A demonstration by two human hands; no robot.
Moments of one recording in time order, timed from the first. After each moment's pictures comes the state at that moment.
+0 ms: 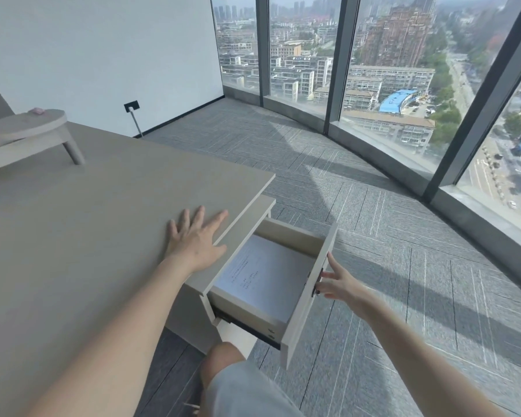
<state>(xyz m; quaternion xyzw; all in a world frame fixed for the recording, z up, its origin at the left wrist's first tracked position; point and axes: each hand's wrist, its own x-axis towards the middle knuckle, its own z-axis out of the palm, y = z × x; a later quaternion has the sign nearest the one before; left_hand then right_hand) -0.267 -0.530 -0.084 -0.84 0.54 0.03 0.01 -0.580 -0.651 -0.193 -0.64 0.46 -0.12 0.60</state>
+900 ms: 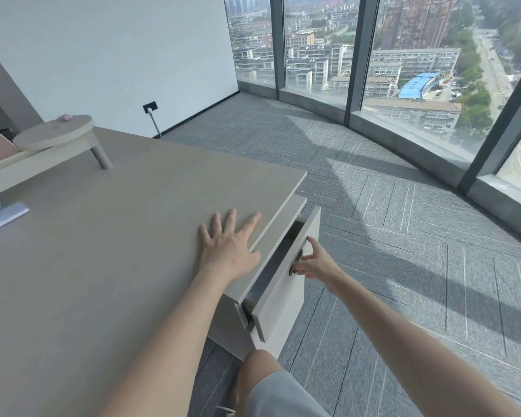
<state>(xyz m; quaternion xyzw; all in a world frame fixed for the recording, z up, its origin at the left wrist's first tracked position) -0.266 -0.531 -0.087 -0.84 0.54 0.01 0.00 -0.436 -0.652 -0.186 -0.62 0.47 -0.15 0.61</state>
